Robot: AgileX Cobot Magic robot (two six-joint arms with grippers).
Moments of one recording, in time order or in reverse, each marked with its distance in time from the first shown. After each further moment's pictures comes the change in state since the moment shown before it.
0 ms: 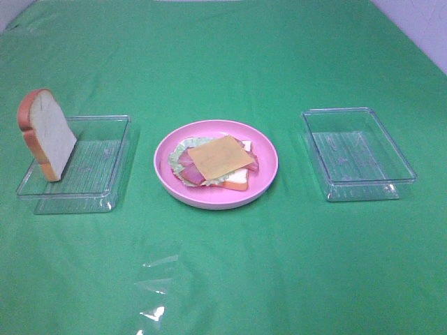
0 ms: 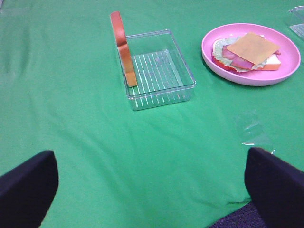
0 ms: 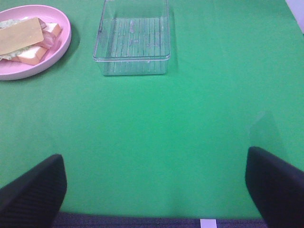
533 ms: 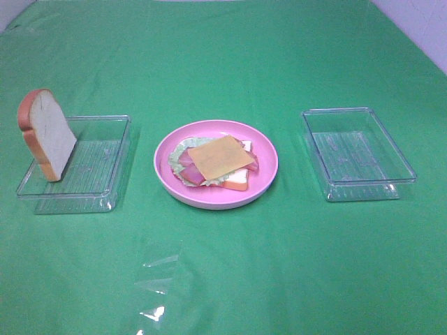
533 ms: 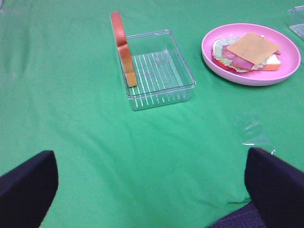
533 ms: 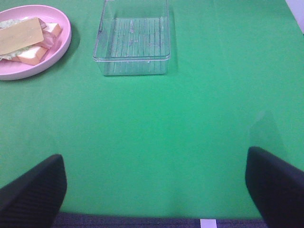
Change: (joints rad) left arm 0.000 0.000 0.000 0.000 0.000 0.000; right arm 0.000 0.000 0.000 0.000 0.000 0.000
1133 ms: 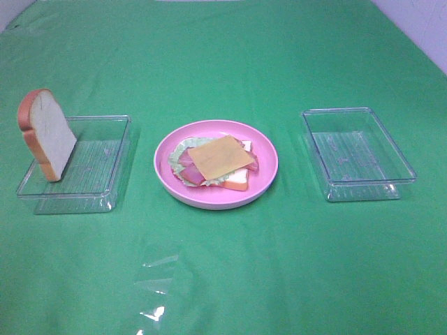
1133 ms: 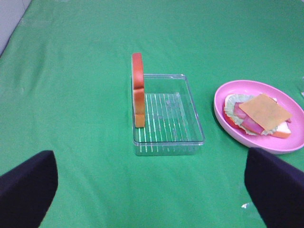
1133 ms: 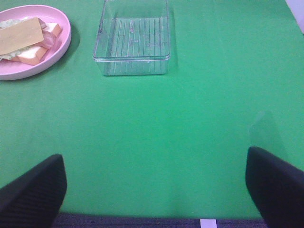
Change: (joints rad) left arm 0.000 0.297 -0.020 0.026 -0.331 -0.171; right arm 0.000 0.000 0.000 0.000 0.000 0.000
